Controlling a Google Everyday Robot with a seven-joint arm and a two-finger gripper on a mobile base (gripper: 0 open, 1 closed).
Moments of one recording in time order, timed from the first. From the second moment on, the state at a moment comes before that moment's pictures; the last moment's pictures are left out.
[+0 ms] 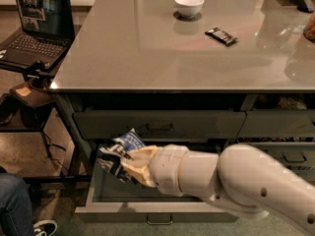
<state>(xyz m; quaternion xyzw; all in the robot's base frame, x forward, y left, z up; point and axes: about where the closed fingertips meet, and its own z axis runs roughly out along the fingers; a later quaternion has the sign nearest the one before) 0.394 0.062 0.792 -0.44 0.70 0.31 0.47</state>
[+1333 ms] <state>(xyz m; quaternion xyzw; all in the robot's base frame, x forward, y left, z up) 0.431 -0.016 0.663 -0.32 0.78 0.29 0.45</state>
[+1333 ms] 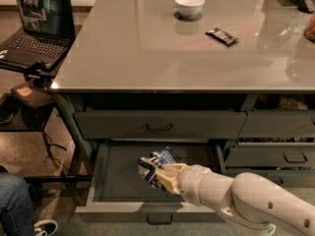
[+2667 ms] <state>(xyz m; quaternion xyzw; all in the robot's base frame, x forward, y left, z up) 0.512 -0.079 0.570 -0.24 0.83 0.21 0.46</state>
